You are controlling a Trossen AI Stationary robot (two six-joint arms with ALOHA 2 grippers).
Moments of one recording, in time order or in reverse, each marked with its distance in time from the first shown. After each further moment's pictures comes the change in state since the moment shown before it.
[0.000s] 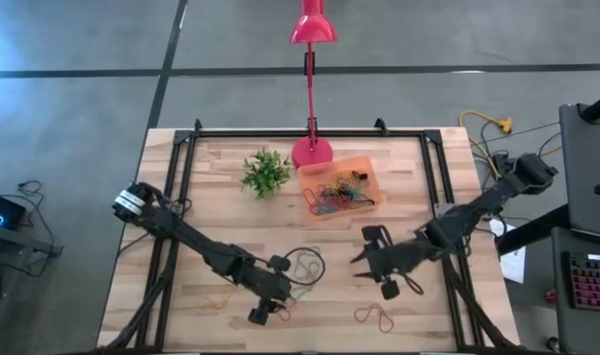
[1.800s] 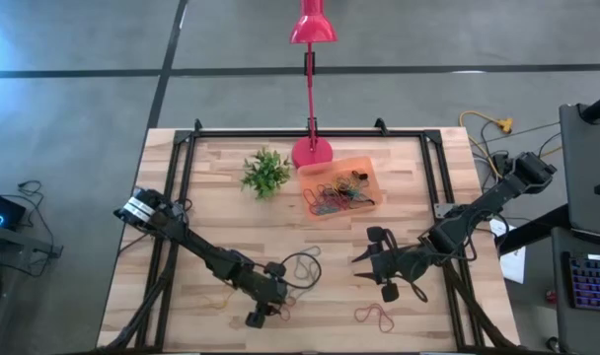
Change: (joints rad) left arm -0.027 0.092 -0.090 0.163 0.046 -0.078; right arm 0.076 0.001 0.000 0.008 0.151 0.055
